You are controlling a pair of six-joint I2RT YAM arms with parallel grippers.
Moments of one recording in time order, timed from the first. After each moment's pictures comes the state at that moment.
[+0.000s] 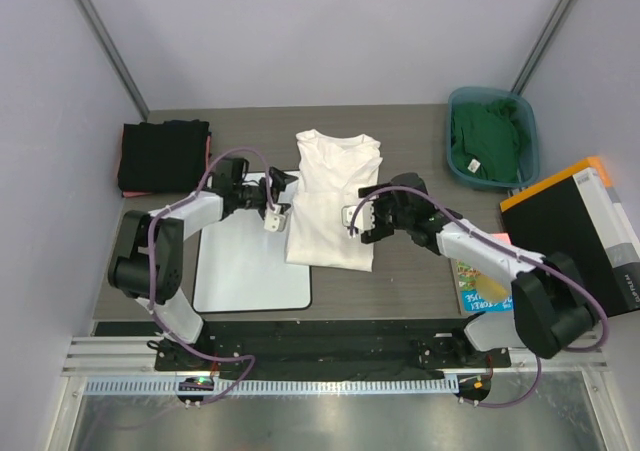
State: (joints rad) left arm -0.23 1.73 0.97 -0.05 0.94 1.78; right arm 0.51 1.40 0.77 -0.01 -0.26 -1.24
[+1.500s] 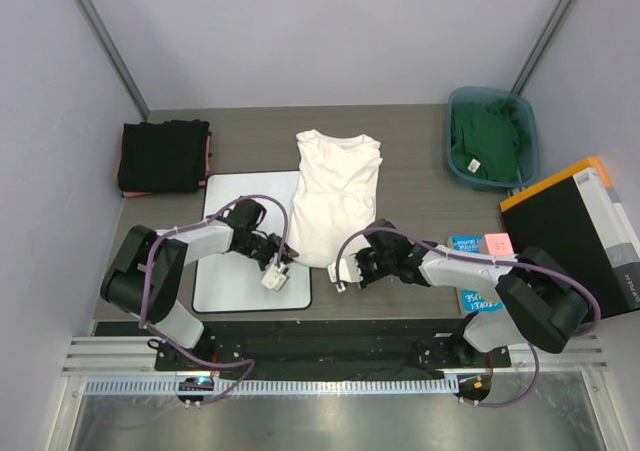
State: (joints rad) left arm -0.39 1.58 0.70 -0.39 0.86 2.04; right arm 0.78 1.39 0.56 -0.07 -0.30 -1.11
